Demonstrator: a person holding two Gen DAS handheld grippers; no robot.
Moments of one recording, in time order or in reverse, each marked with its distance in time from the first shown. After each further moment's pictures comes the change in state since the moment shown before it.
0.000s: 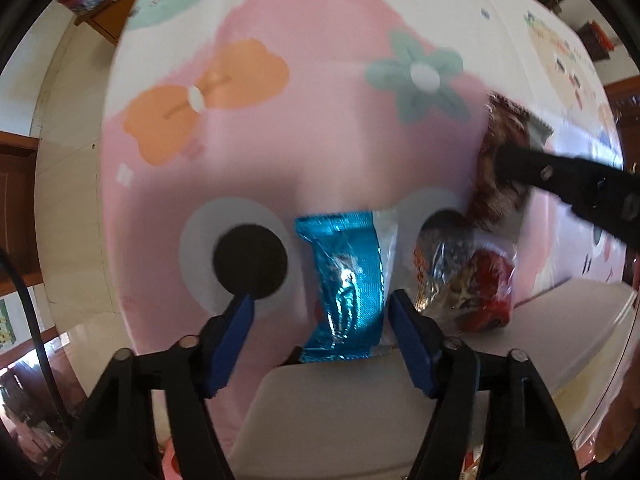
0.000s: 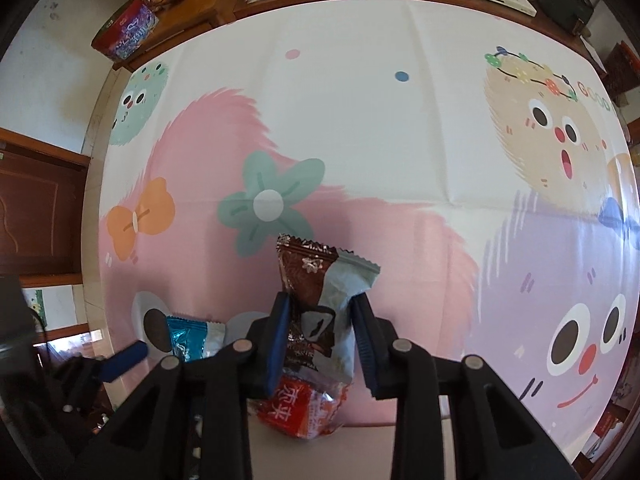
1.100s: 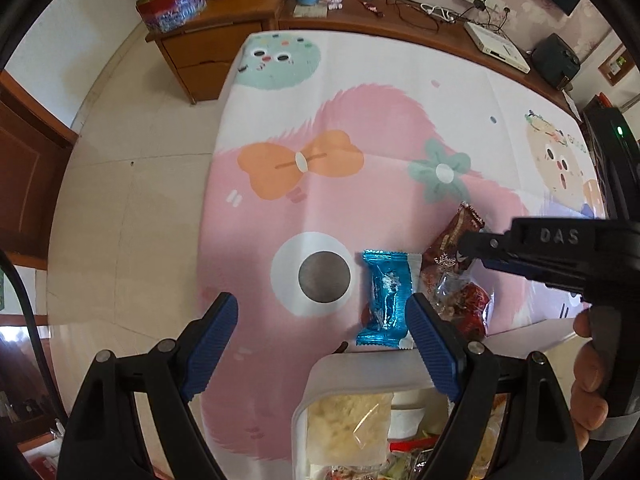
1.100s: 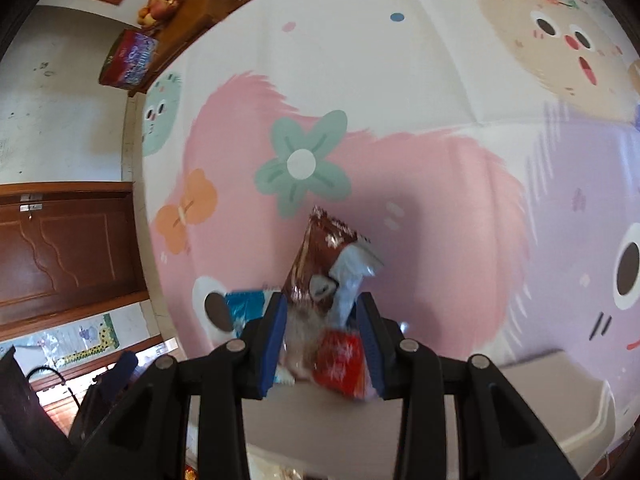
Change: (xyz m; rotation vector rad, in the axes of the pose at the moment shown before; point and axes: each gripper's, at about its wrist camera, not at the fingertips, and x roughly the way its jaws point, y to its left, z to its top) left arm -0.076 0.038 -0.047 -0.148 -0.291 0.028; right arm -0.001 -0.029 -0.023 0.184 0.097 0.244
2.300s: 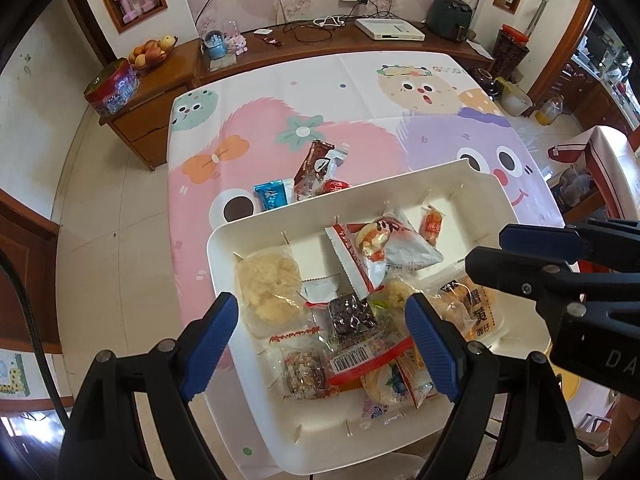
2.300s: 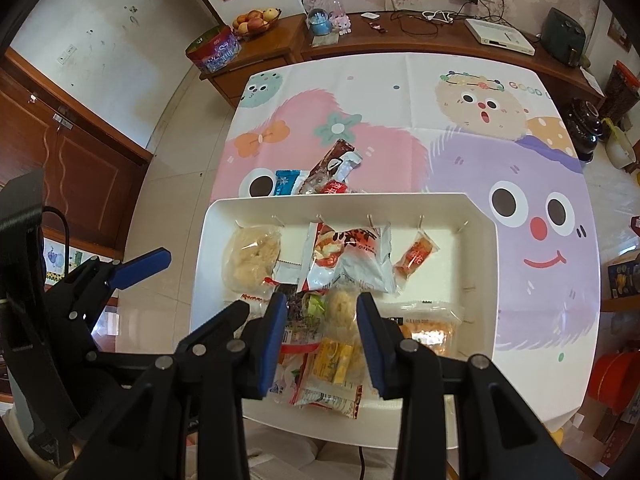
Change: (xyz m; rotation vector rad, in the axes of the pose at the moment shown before) left arm -0.124 -0.072 -0.136 0.331 -0.126 -0.052; right arm -0.146 0.002 -0.214 -0.334 -0.259 -0.095
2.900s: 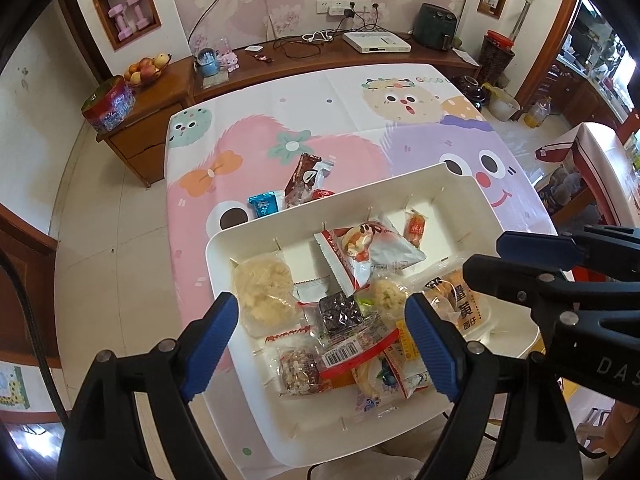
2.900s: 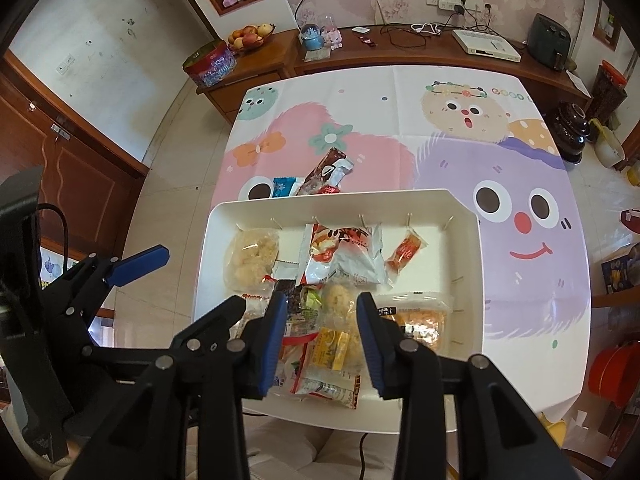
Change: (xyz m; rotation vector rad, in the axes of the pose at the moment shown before) left arm -0.024 -0.009 -0.014 0.039 -0.060 -0.017; right arm -0.022 0.001 -0.022 0.012 -0.057 -0.022
